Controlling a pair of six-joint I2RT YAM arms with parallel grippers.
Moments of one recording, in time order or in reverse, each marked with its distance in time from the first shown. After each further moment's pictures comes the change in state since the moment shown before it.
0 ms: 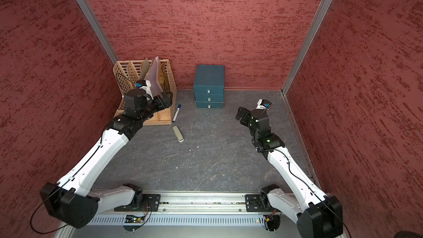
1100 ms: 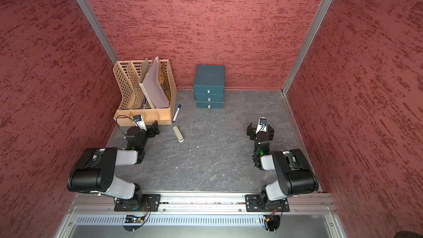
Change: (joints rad) left arm 0.349 0.336 -0.847 1.238 0.070 0.384; right arm -0.210 0.506 -0.594 1.299 0.022 -0.596
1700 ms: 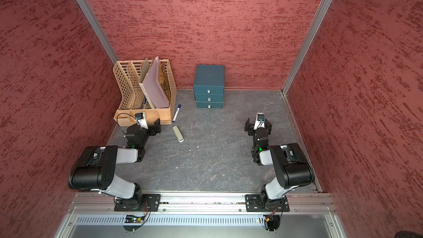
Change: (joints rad) left arm 0.003 0.011 0.060 -0.008 0.090 0.019; right arm -0.004 0.044 0.093 -0.027 -0.045 -0.017
